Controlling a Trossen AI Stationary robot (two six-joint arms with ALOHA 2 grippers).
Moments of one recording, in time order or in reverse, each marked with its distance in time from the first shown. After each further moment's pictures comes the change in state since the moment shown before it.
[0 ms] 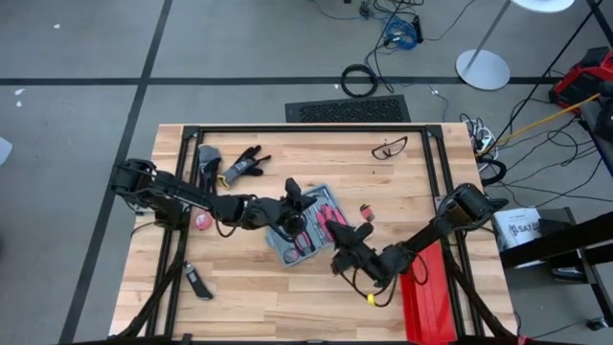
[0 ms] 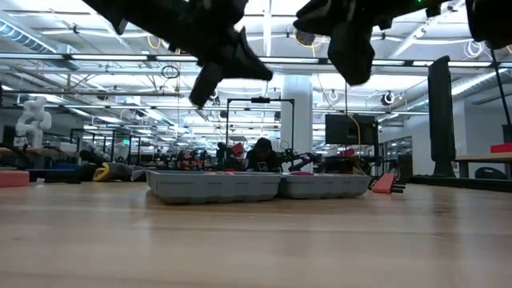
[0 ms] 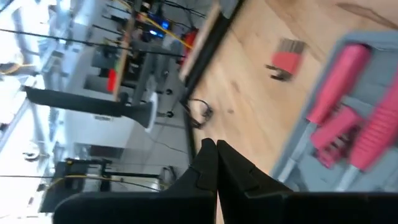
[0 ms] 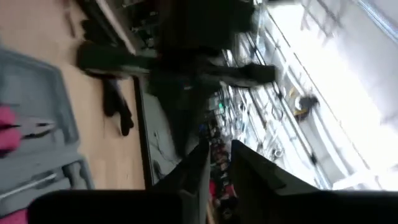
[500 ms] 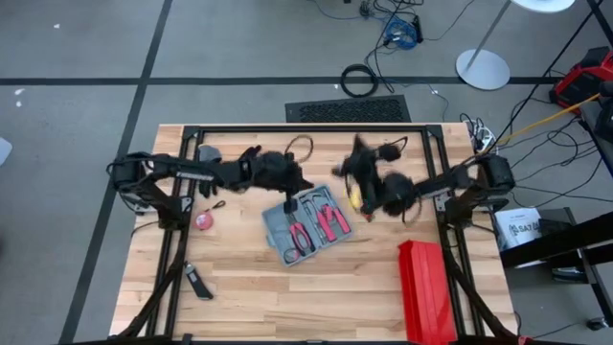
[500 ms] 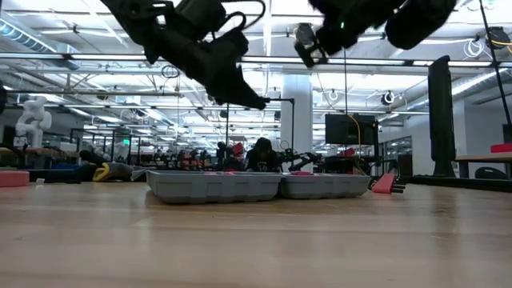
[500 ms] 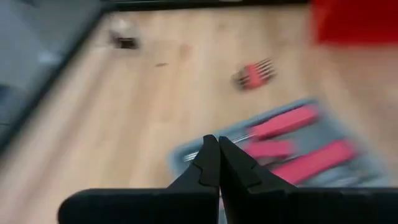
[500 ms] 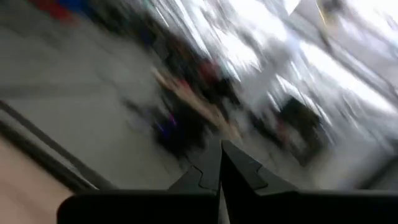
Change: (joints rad) left arm 0.363 -0.024 0.034 -0.252 0.623 -0.931; right arm -0.485 -0.293 -0.040 -0.023 0.085 0.413
